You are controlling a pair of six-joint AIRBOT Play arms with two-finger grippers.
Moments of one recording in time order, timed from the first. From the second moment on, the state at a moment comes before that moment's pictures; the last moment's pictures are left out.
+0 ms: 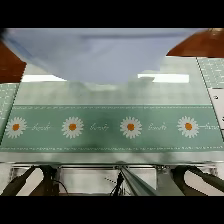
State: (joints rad) left arm 0.49 -0.91 1.27 0.20 -1.04 -1.03; right arm -0.24 -1.18 1.90 -1.00 1.23 1.43
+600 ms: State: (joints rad) left arm 0.49 -0.39 1.67 1.11 -0.89 -1.37; right arm -0.24 -0.67 2.02 -1.33 1.35 1.51
